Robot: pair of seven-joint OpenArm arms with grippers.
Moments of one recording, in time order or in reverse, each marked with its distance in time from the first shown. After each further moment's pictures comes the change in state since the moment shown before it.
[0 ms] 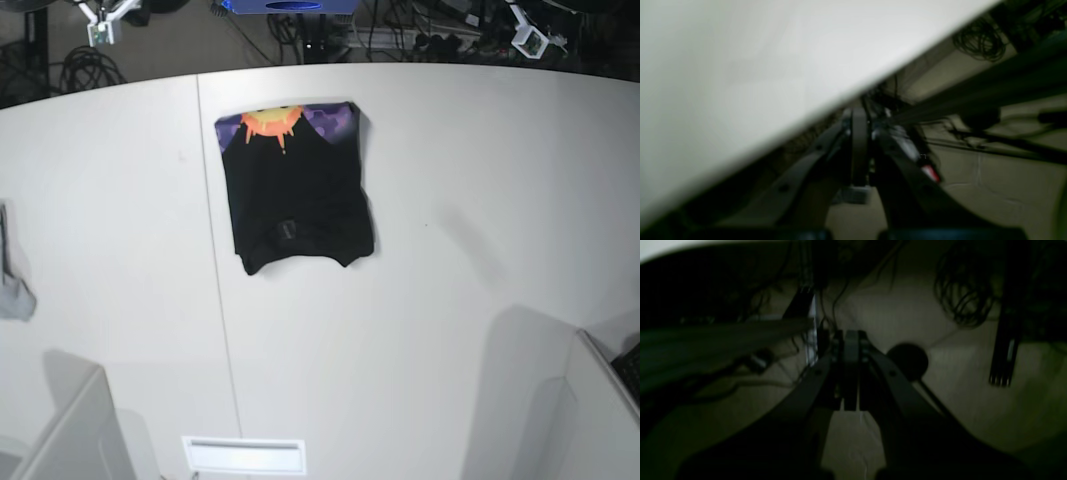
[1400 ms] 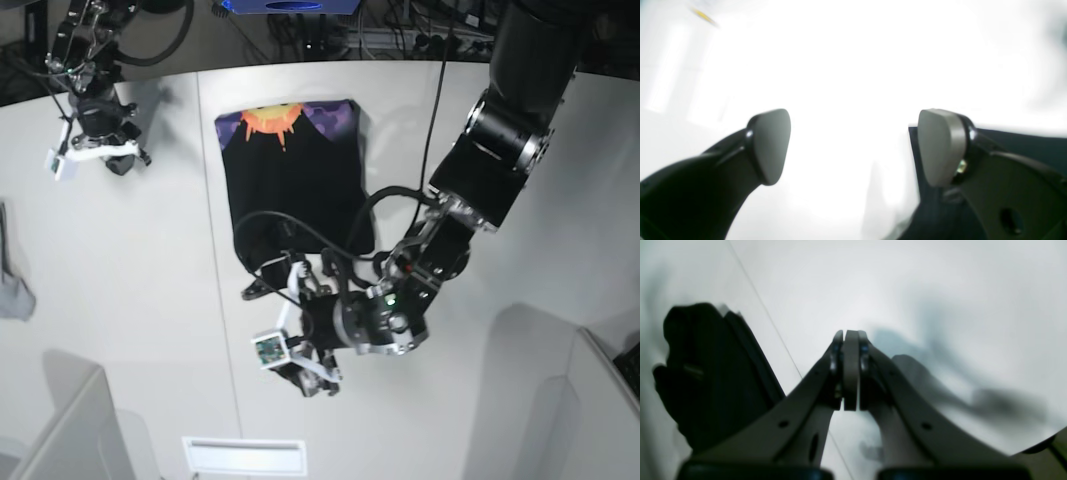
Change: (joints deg) left arm -89.1 16.9 48.7 -5.7 -9.8 0.0 49.6; right arm 37.4 -3.4 3.6 -4.2 17.6 -22.5 -11.2
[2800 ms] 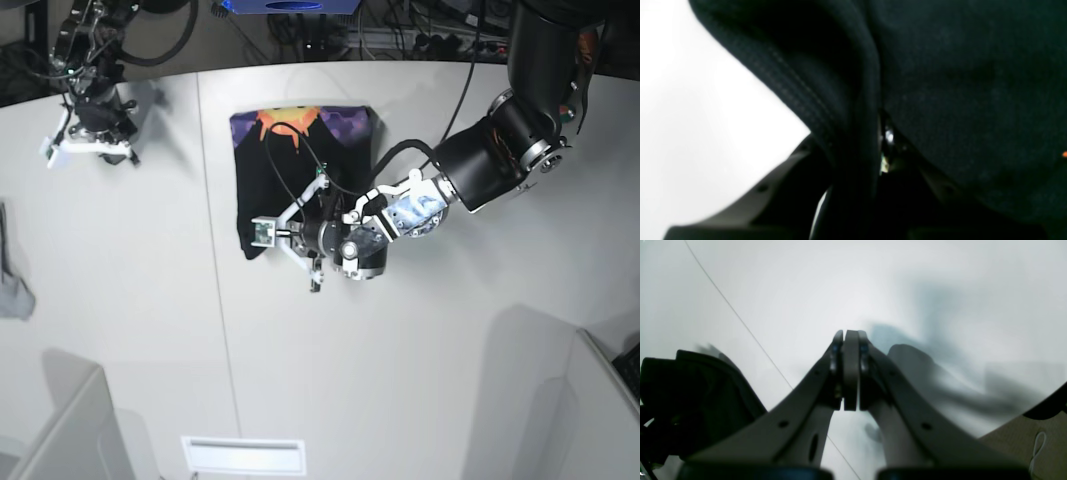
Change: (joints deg) left arm -1.6 -2.9 30.7 -13.1 0.2 0.4 -0.5; right arm -0.3 -1.1 0.3 0.0 3.1 -10.4 0.2
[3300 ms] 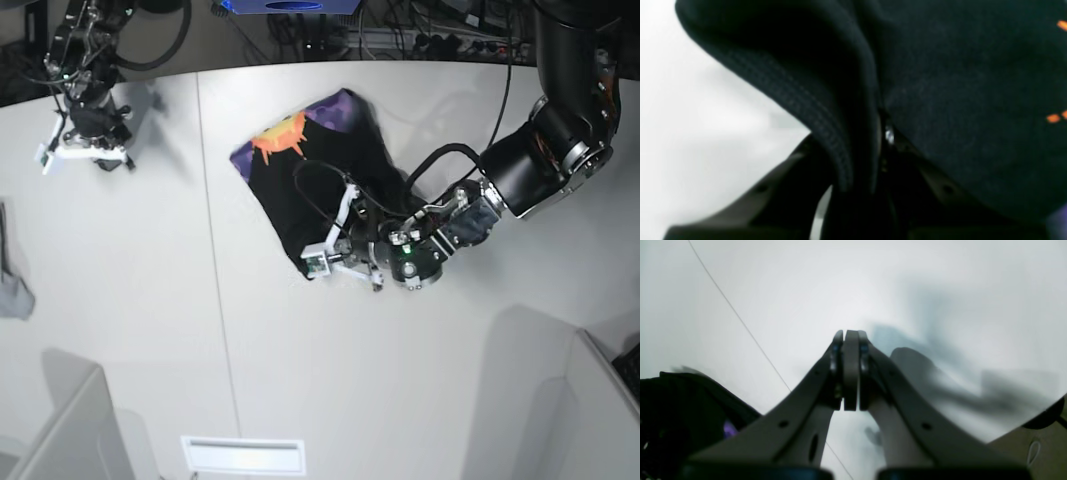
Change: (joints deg) left arm -1.4 -9.0 0.4 1.8 -18.3 10.3 3.3; right arm 0.6 1.5 -0.3 0.0 0.0 0.0 0.1
